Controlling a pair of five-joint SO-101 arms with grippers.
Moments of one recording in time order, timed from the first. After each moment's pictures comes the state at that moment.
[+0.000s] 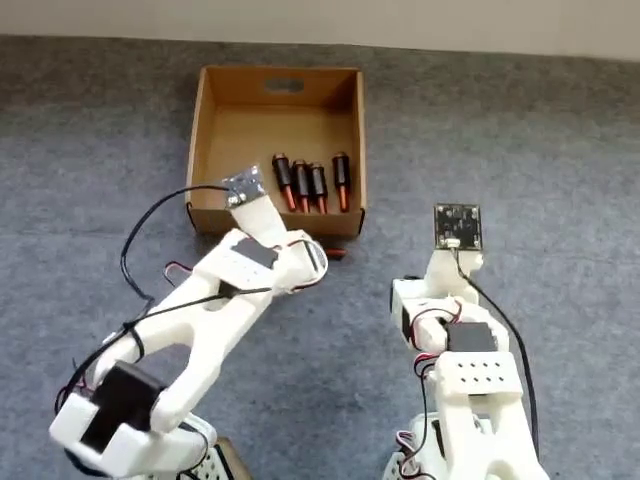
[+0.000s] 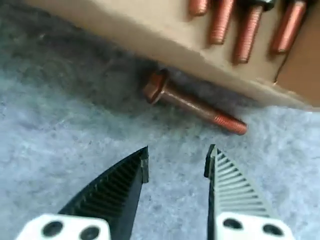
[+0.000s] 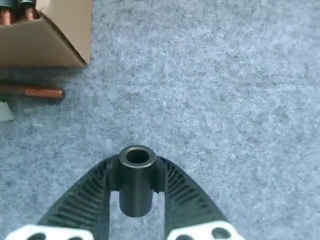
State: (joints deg) left arm 21.1 -6.5 41.8 38.8 50.3; right arm -6.5 -53.4 72.8 40.5 -2.7
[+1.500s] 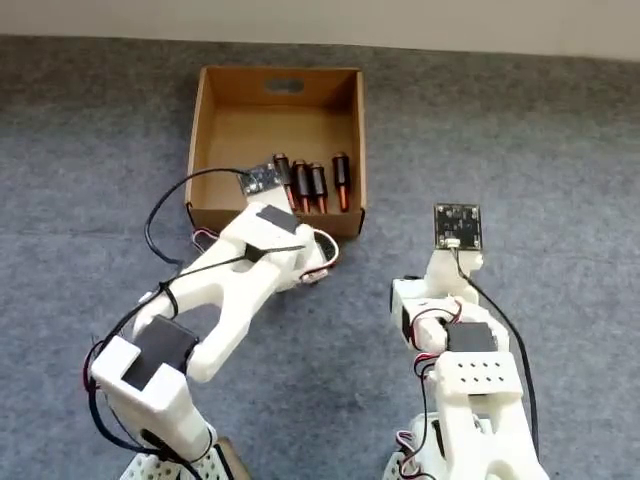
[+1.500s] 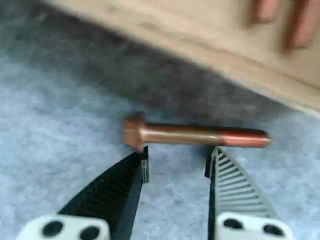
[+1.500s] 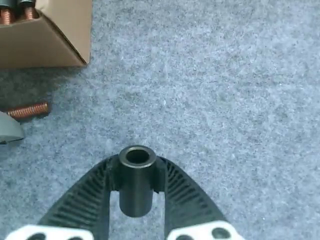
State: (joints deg) left arm 19.6 9.5 24.3 58.2 50.3; right arm -6.5 -53.4 72.8 40.5 -2.7
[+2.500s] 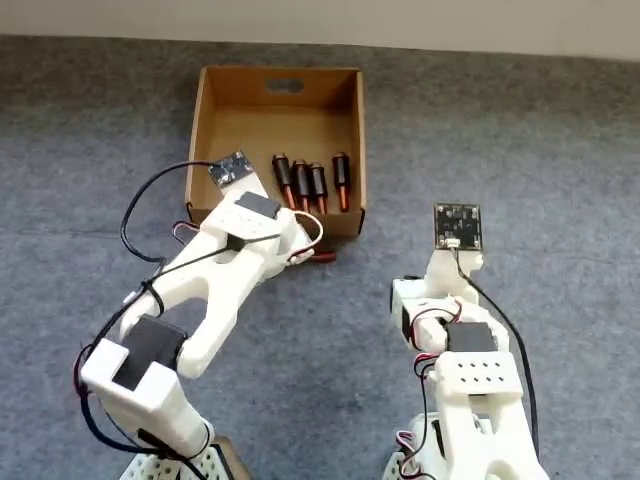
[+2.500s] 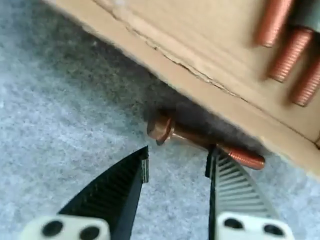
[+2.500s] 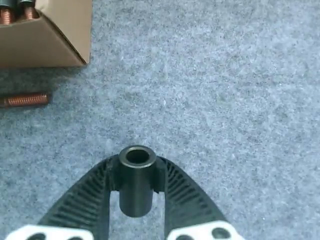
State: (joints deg) left arm 16.1 9.5 21.9 58.3 56.0; right arm -6.5 -53.4 72.8 40.5 -2.7
